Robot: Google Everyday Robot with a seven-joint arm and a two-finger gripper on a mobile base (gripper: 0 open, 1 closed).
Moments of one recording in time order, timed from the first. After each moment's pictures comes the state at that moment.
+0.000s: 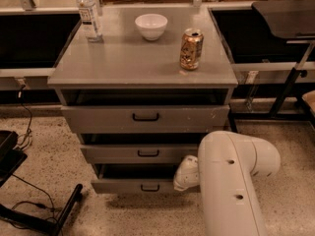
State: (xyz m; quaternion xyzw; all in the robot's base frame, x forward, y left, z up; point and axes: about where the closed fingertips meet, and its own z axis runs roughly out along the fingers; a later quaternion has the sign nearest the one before) arm 0.610 -0.111 0.177 -0.60 0.79 -0.04 0.12
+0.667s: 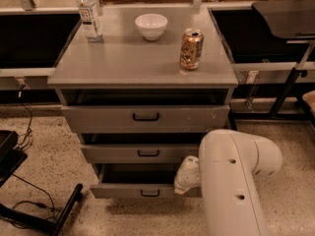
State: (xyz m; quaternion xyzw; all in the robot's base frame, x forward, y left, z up) arm 0.606 -0.112 0.187 -0.60 0.79 -0.03 0.12
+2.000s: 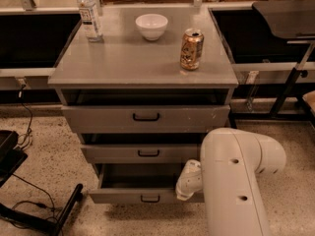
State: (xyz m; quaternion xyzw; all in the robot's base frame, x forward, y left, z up) arm 0.561 -0.124 0.184 -0.61 0.79 -0.01 0.08
